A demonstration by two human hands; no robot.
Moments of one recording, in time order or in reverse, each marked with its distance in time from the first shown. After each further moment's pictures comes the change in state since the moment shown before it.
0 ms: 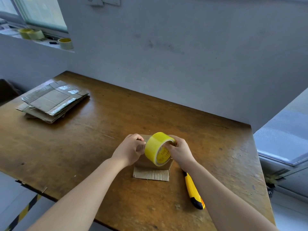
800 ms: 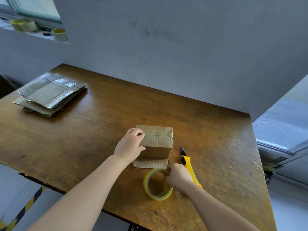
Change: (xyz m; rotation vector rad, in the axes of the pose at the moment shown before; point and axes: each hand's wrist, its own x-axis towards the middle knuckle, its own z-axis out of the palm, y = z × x) left_hand -0.018 0.011 0.020 0.170 0.087 0.002; right_hand -0.060 0.069 0.027 -0.692 -0.268 0.249
